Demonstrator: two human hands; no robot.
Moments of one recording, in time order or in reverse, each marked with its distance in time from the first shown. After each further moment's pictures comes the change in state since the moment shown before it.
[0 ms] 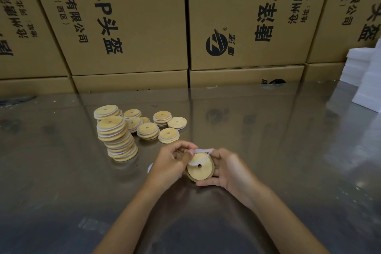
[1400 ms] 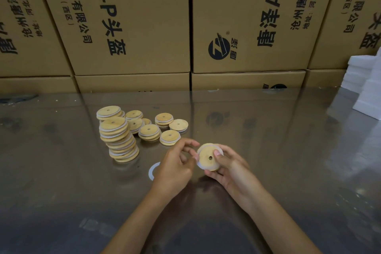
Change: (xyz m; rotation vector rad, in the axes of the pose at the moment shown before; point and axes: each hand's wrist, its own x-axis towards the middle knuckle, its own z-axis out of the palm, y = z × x) left_hand -0.008 0.000 0.007 0.143 0.046 0.197; right_hand -0.001 0.002 0.000 0.125 0.142 -0.183
